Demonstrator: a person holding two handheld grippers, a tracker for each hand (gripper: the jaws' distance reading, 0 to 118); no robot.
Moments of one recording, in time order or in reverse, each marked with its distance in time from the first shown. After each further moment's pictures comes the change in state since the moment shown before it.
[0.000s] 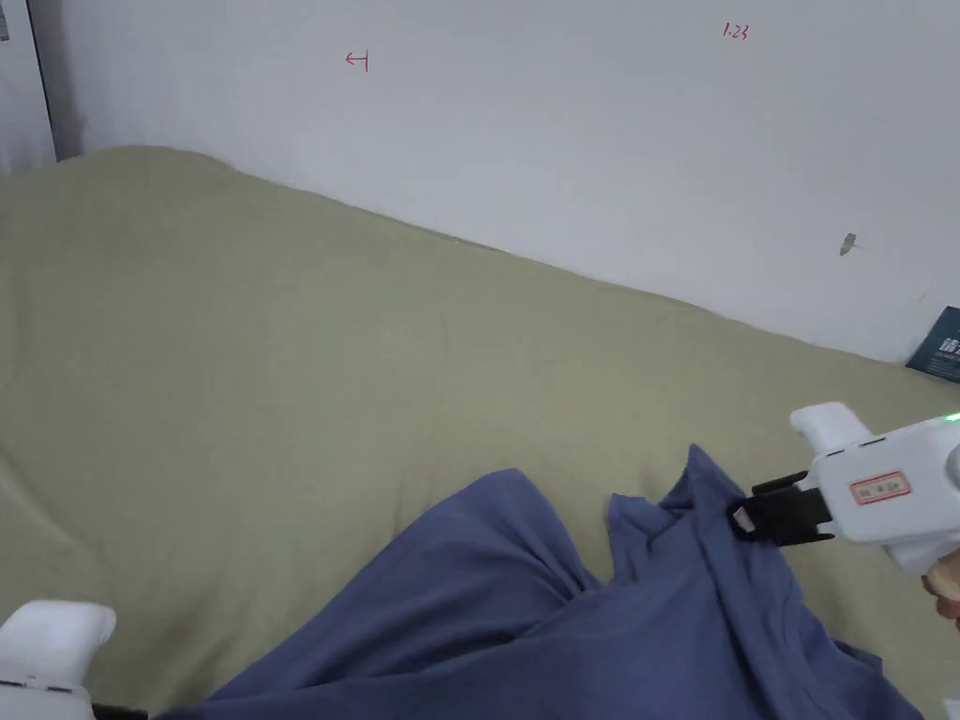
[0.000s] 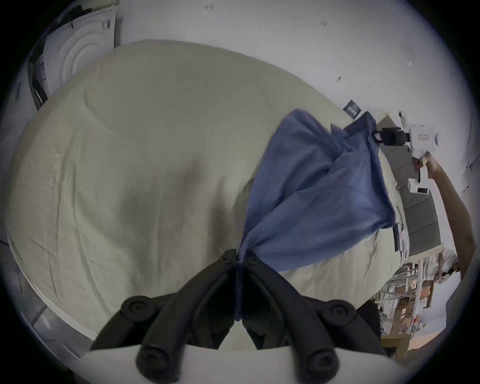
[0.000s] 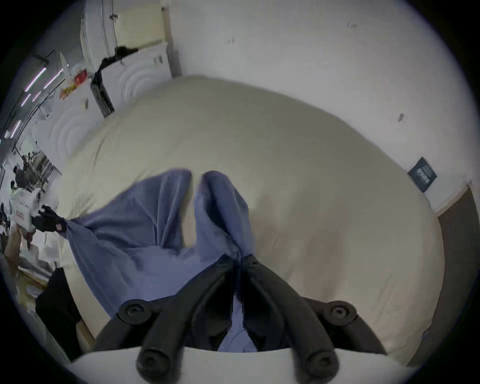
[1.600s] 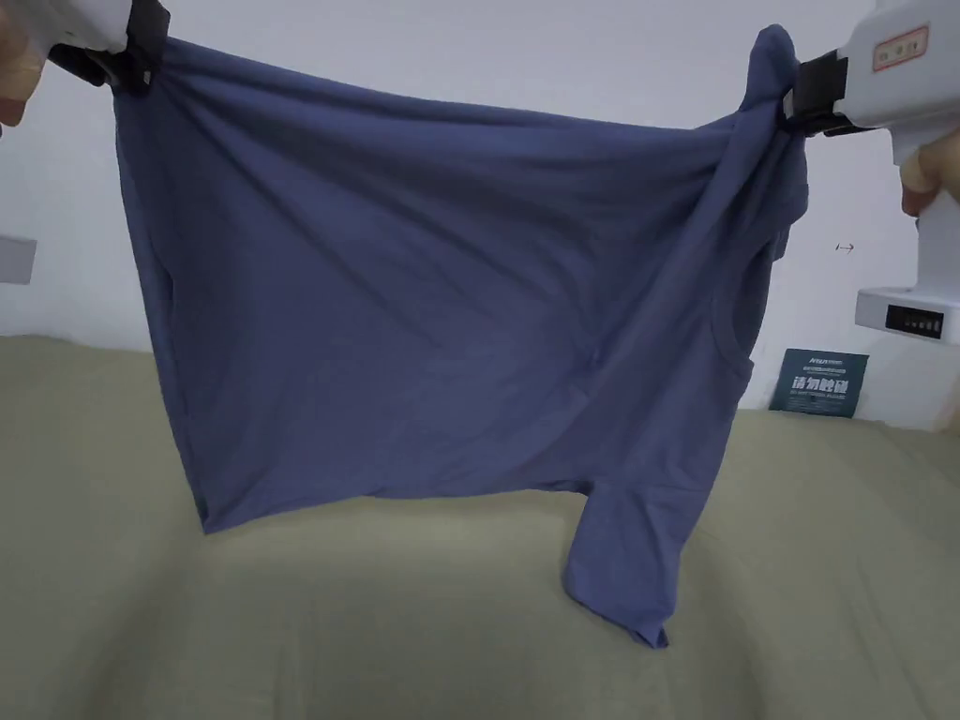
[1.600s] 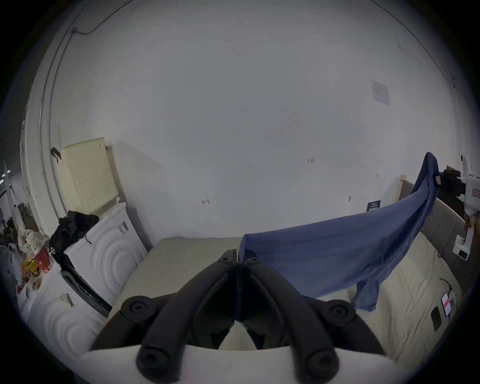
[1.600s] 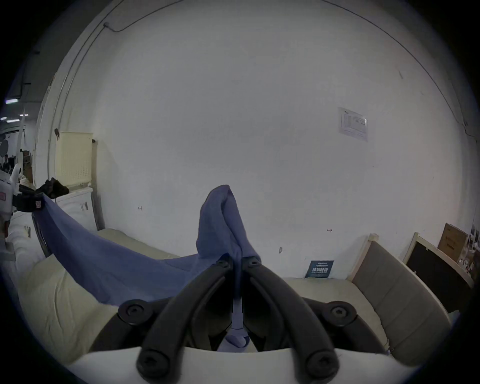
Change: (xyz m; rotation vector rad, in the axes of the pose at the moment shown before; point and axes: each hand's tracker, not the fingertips) left arm 0.158 0.402 0.176 0.723 0.326 -0.344; right arm 0.066 0.177 0.234 0.748 -0.511 -0.206
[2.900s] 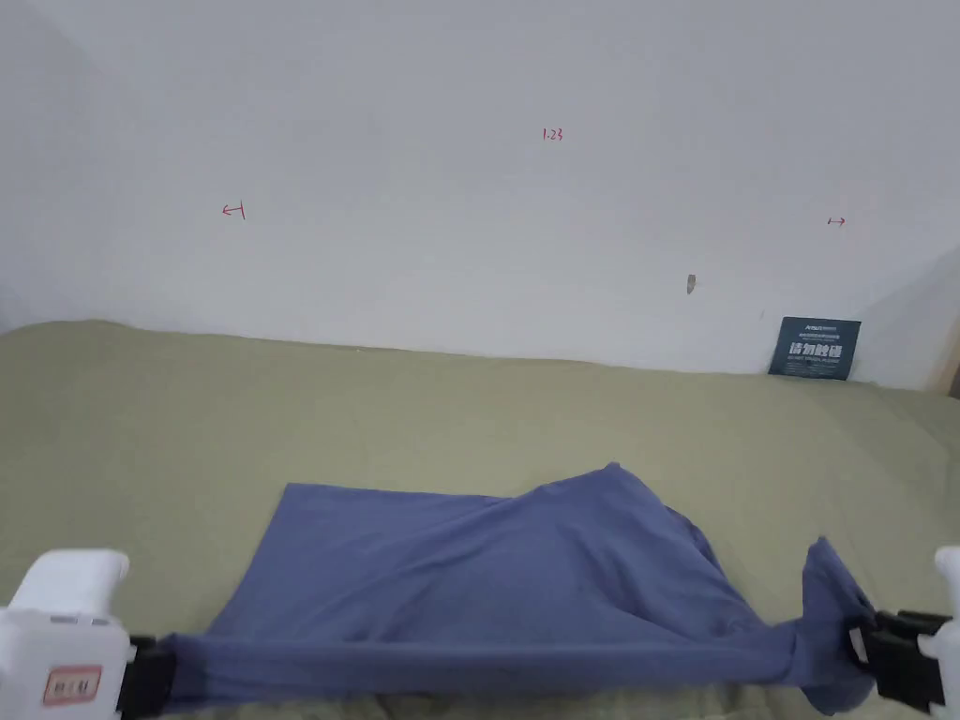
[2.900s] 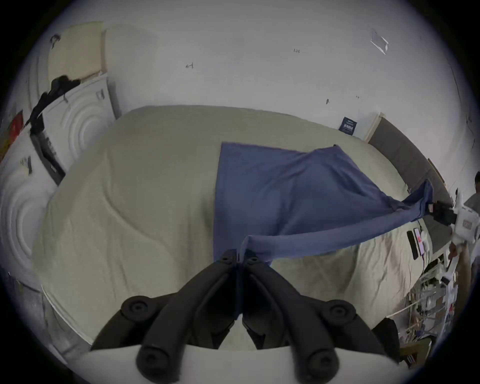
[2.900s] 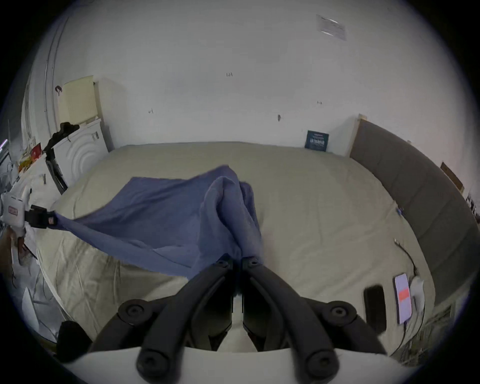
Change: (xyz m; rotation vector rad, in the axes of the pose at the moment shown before) left arm 0.015 -0.363 0.139 -0.498 -0.206 0.153; right arm -0.053 -0.317 0.256 -0.490 -0.001 -0.107
